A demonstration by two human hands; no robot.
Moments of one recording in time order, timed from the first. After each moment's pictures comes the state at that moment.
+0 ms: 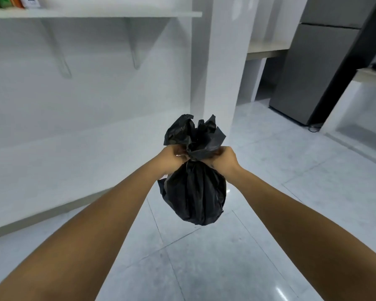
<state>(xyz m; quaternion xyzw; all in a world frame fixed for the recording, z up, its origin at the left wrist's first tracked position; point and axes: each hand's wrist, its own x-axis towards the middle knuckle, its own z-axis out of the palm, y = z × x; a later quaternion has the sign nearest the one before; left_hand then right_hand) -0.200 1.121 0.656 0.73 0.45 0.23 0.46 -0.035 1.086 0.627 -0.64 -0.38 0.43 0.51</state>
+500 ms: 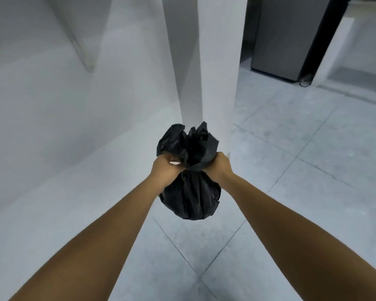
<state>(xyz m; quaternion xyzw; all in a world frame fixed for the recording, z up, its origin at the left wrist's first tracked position) -0.180 1.443 0.562 0.73 0.49 0.17 0.46 -0.041 1.373 0.529 -0.79 -0.34 0.31 0.40</state>
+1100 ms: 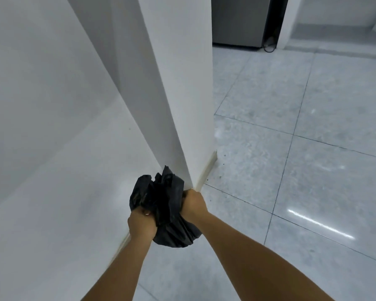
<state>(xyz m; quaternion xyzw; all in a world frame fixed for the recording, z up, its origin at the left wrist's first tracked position) -0.058 1.673 0.248 0.69 0.62 0.10 0.37 0.051 1.604 0.234 -0.83 -0.22 0.37 0.34</state>
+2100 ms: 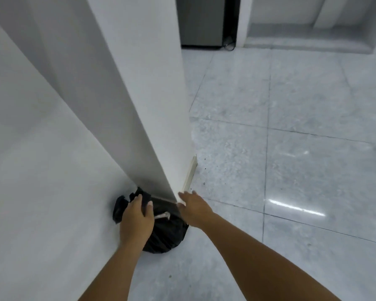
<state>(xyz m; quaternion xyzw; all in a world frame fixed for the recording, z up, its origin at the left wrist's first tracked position) 0.016 1.753 0.155 0.84 0.43 0.02 0.32 0.127 1.629 0.134 -0.86 -0.27 0.34 0.25</state>
